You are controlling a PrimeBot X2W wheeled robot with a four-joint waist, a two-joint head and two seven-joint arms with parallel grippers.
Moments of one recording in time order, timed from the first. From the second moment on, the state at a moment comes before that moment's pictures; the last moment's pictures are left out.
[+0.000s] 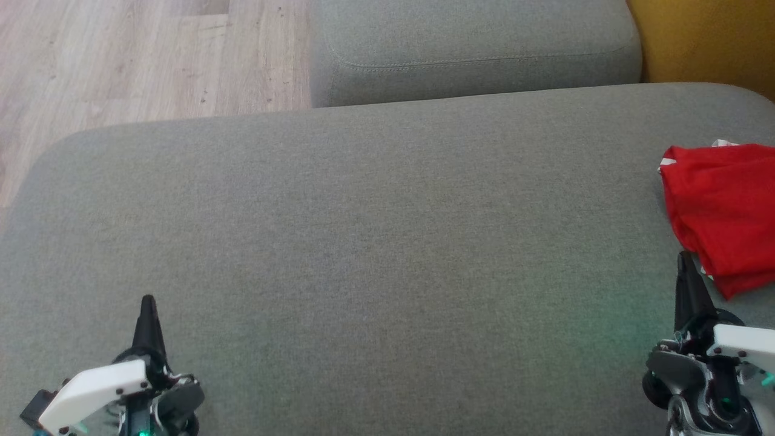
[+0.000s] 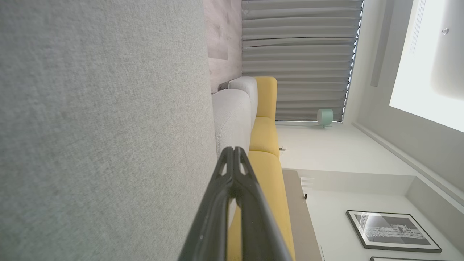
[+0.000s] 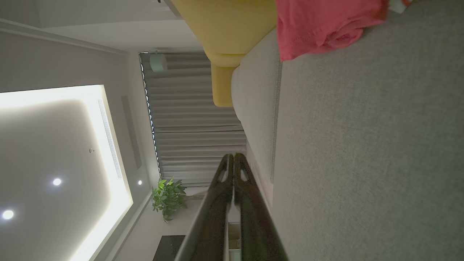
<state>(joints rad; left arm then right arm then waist) -0.06 0.06 0.05 0.27 -1.64 -0.12 0.09 -0.06 -0.06 -0.11 0.28 1.63 0.13 0.09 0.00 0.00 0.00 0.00</state>
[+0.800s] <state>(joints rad) -0.06 0.06 0.06 0.27 -1.63 -0.12 0.09 -0.06 -0.06 -0.12 0.28 1.63 0.13 0.09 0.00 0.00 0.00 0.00</state>
